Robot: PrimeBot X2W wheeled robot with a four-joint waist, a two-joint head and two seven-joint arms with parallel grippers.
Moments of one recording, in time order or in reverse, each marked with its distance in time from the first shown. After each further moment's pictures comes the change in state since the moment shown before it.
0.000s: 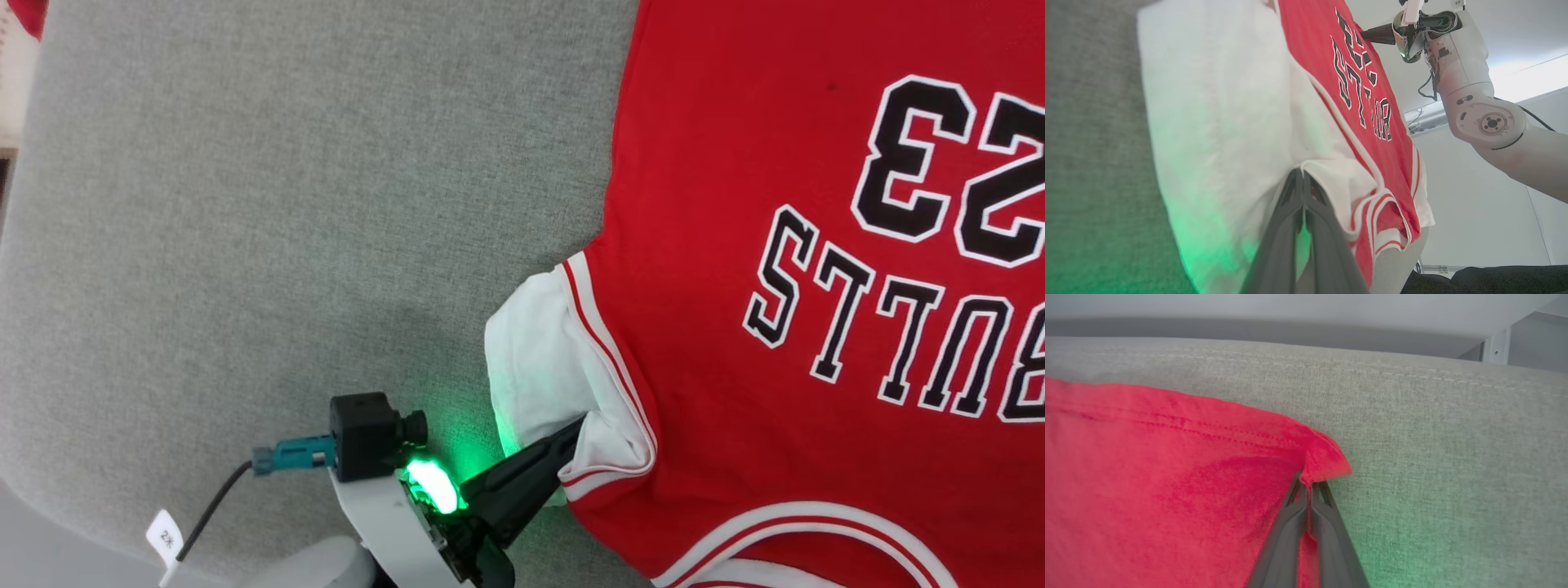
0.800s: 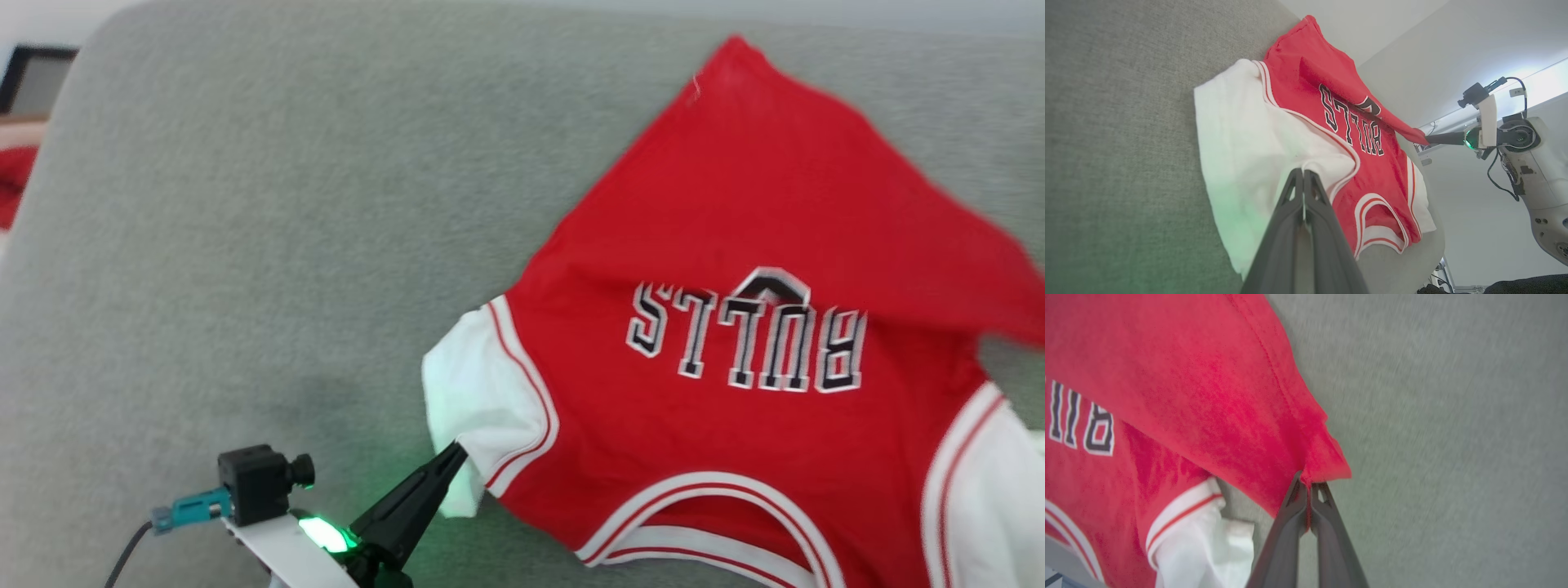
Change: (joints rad) left arm 0.238 0.079 0.196 0.043 0.003 0.009 0.000; right arm 0.852 -0.305 0.103 -0.639 0.546 0.000 0.037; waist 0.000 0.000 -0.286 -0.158
